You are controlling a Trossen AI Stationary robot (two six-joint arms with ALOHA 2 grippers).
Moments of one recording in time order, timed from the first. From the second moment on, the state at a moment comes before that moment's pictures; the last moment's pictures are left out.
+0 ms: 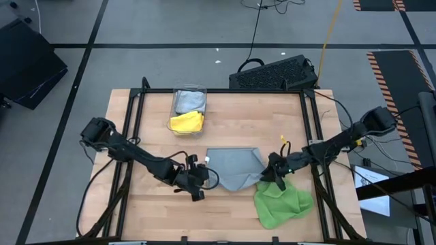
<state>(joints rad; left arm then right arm) -0.43 1.69 1.01 -0.27 -0.39 -0.51 0.38 1.15 0.16 0.53 0.03 0.72</state>
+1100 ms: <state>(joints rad) -0.42 1.71 1.01 -0.26 -0.42 -0.48 0.81 1.64 0.77 0.03 0.50 0.40</state>
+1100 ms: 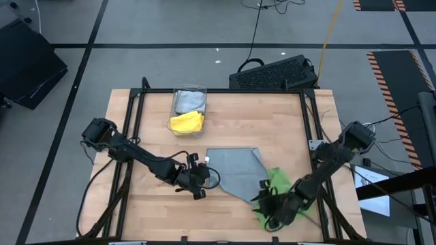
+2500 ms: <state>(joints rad) -0.42 1.71 1.01 -0.24 -0.53 -0.50 0.89 1.73 1.07 -0.87 0.67 0.78</state>
